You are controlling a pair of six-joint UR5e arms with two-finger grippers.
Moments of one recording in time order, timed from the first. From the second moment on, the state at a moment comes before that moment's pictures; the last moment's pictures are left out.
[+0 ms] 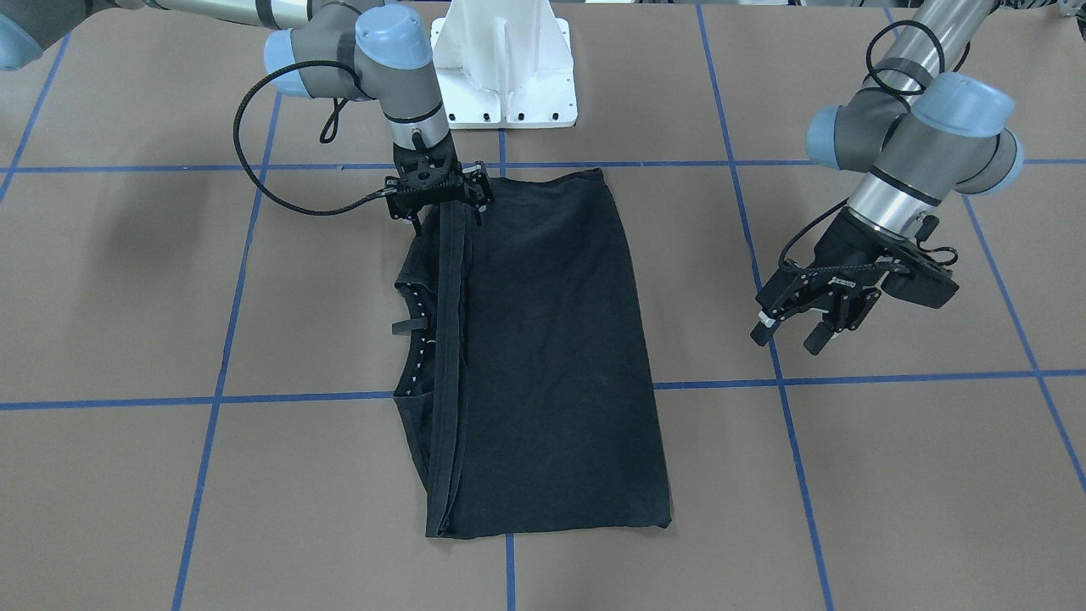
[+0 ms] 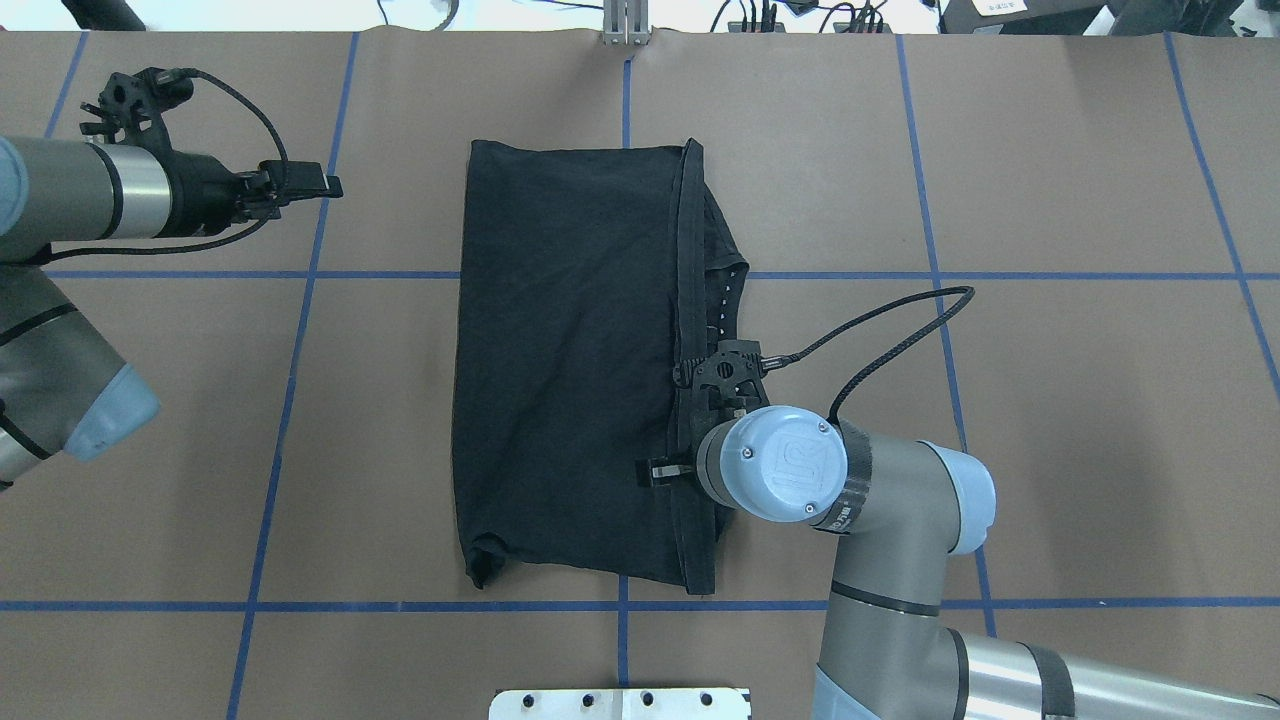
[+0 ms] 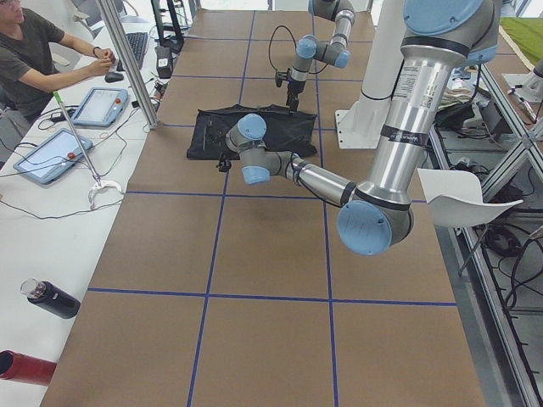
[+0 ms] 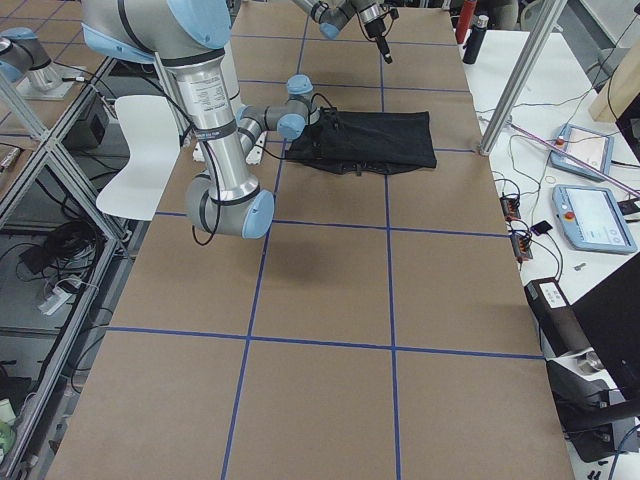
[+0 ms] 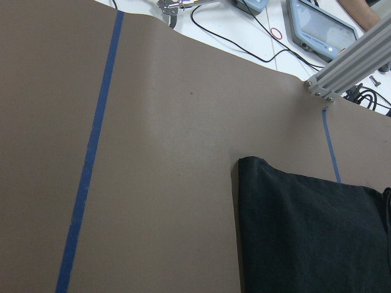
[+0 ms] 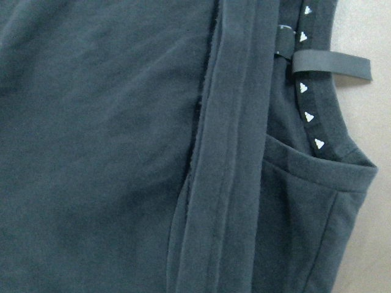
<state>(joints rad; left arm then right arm) -0.88 -1.84 -1.61 -2.54 -1.88 -1.31 0.31 -1.07 1.77 -1.40 1.60 1.23</state>
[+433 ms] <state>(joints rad) -0.88 -1.84 -1.60 -2.54 -1.88 -1.31 0.31 -1.05 1.77 -1.47 1.60 1.19</state>
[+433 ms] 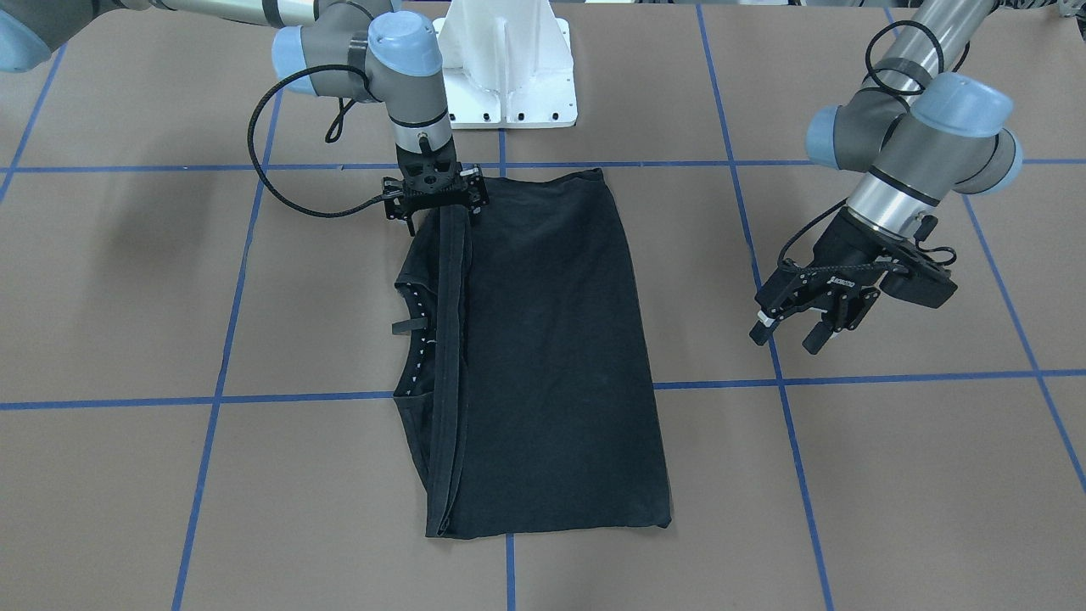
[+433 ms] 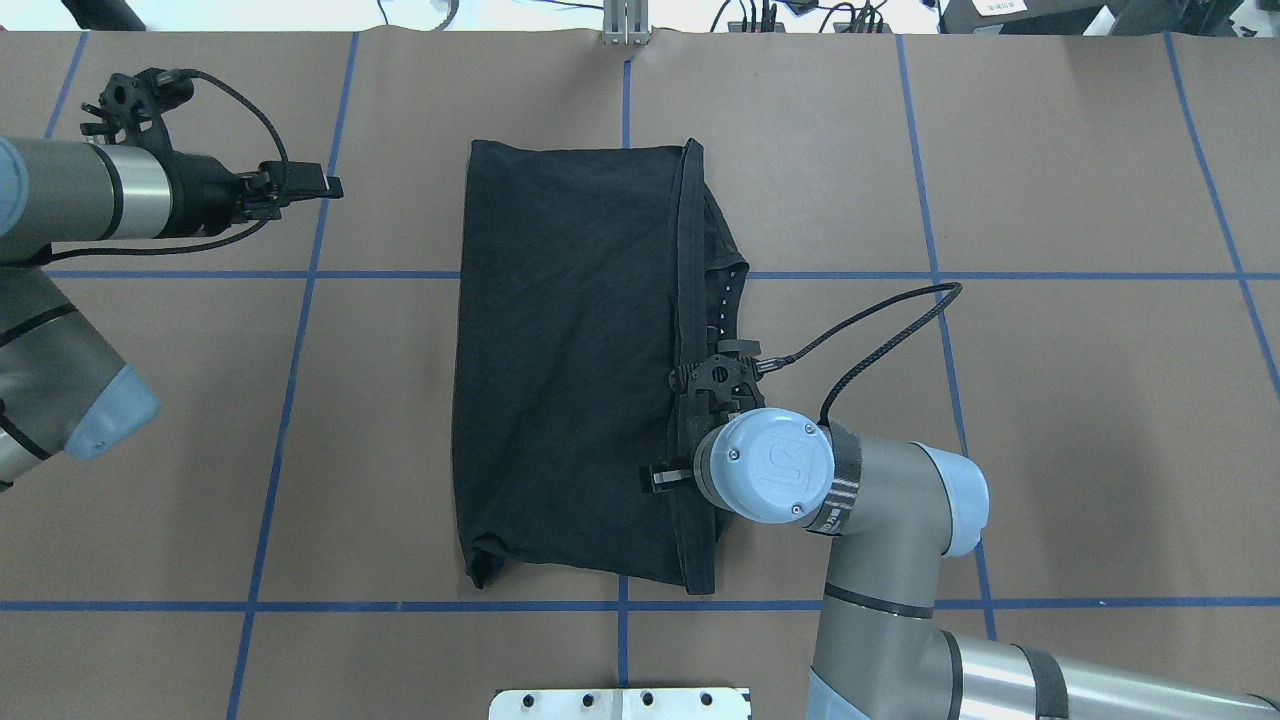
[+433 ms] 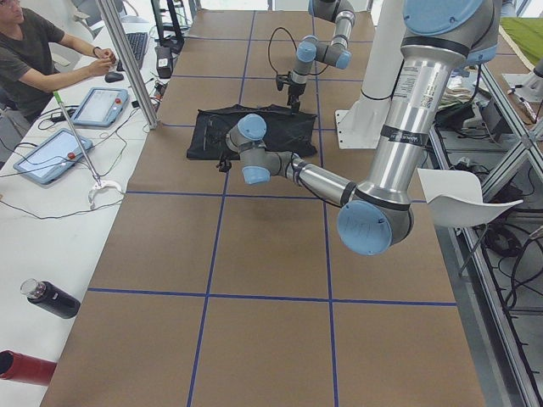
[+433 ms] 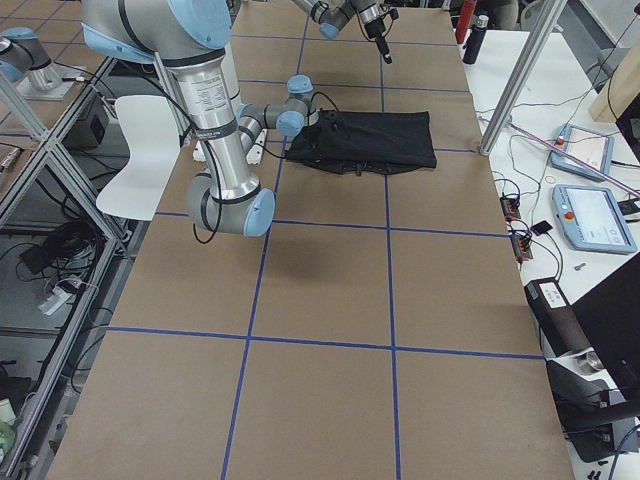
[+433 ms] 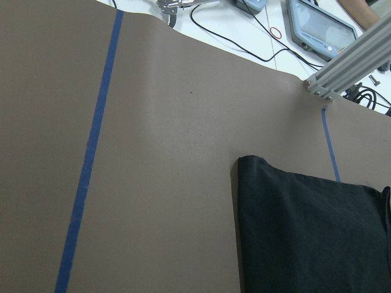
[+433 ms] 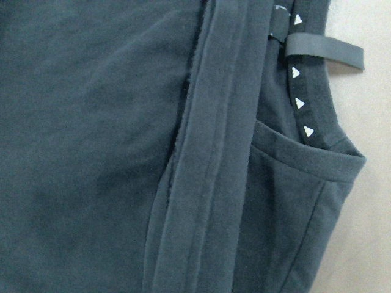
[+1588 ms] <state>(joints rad) -0.88 -1.84 -1.60 -2.54 -1.88 -1.31 0.26 -1.05 1.78 -1.52 1.60 1.19</state>
